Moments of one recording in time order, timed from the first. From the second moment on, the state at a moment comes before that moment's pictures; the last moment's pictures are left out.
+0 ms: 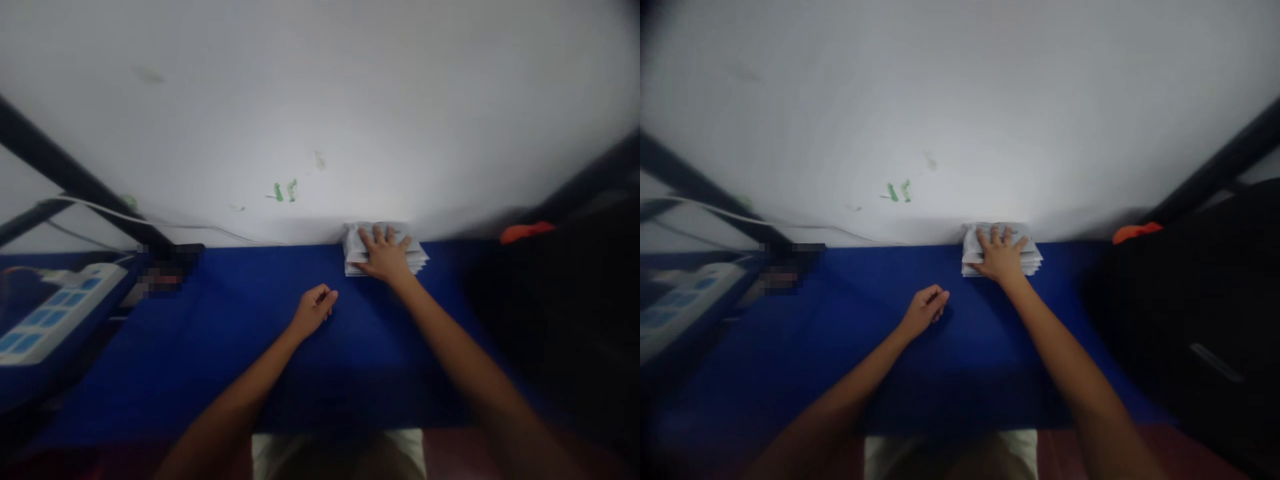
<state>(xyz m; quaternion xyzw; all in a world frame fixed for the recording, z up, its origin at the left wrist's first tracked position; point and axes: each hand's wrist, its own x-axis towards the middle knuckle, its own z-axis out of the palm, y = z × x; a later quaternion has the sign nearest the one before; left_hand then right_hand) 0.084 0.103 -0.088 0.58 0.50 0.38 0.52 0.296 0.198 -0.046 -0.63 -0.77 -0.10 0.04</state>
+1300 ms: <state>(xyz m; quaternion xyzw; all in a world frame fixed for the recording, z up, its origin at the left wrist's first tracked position) 0.075 0.100 -0.080 0.81 0.49 0.29 0.14 0.274 0.110 -0.087 -0.44 -0.83 0.20 0.29</state>
